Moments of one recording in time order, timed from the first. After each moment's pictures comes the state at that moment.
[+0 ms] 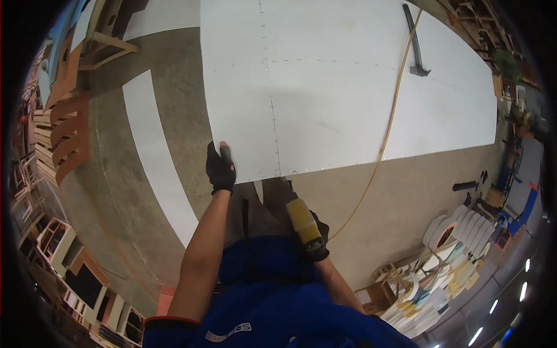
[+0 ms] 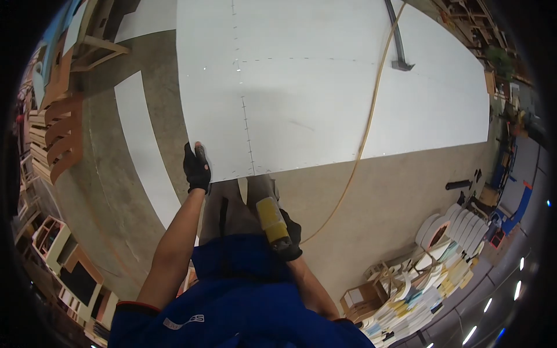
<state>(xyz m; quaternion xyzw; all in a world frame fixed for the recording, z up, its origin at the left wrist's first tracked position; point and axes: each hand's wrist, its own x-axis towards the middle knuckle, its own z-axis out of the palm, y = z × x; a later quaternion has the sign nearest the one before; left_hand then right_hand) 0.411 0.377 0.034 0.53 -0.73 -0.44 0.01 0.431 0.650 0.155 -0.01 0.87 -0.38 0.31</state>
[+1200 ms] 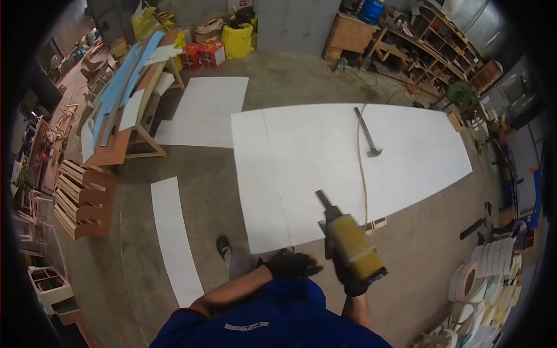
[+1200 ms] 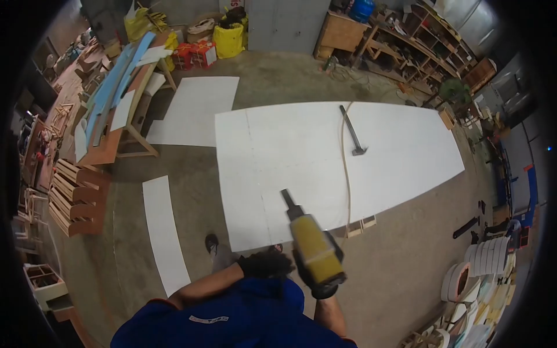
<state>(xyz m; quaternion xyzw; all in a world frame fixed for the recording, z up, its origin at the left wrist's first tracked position) 0.440 0.415 0.201 -0.43 -0.81 -0.38 0.10 0.391 0.581 0.359 -0.17 0.87 -0.47 -0.02</state>
